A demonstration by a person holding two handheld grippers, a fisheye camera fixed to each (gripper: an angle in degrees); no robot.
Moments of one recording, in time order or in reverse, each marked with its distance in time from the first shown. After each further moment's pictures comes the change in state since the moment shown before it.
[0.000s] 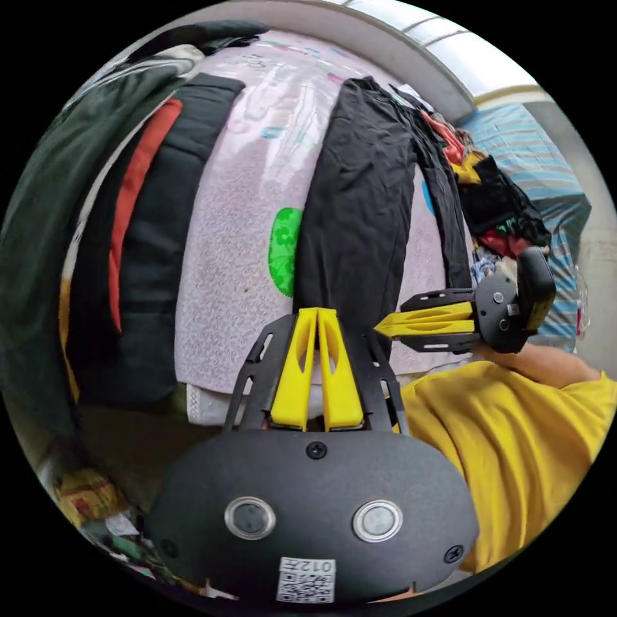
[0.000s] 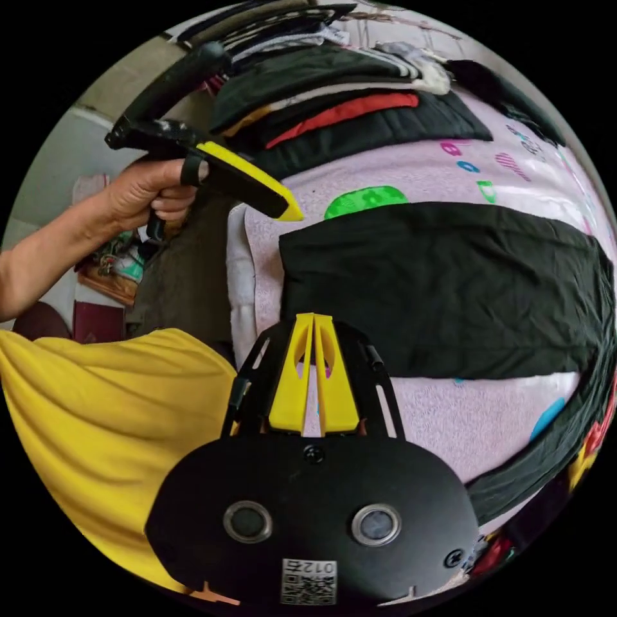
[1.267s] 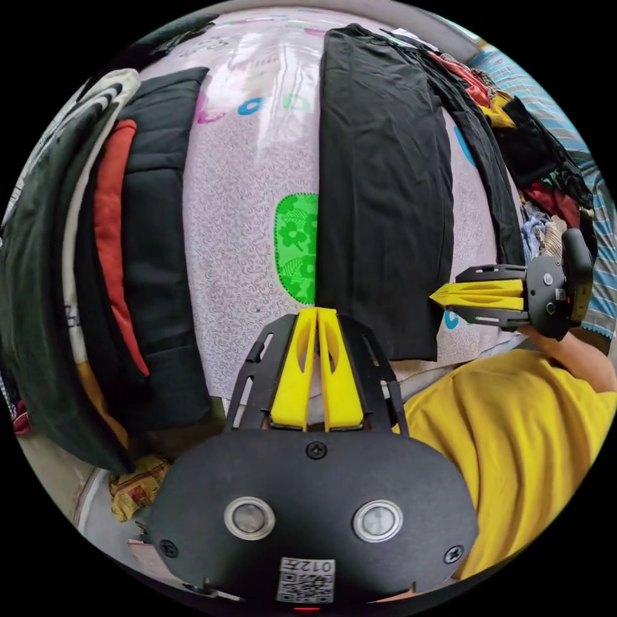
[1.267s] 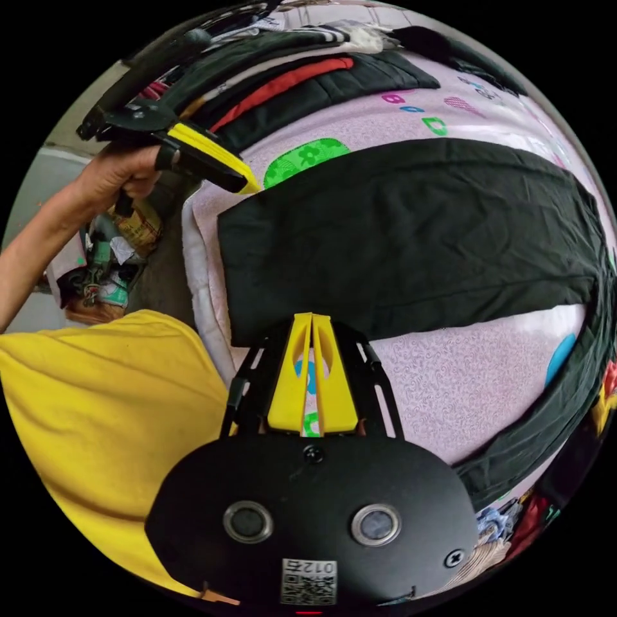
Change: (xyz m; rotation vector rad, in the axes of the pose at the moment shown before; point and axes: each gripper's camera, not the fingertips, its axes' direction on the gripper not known) left arm 0.058 -0.014 -0.007 -0.187 -0.243 0.082; right arm 0.073 0.069 0.028 -0.144 1.457 0.015
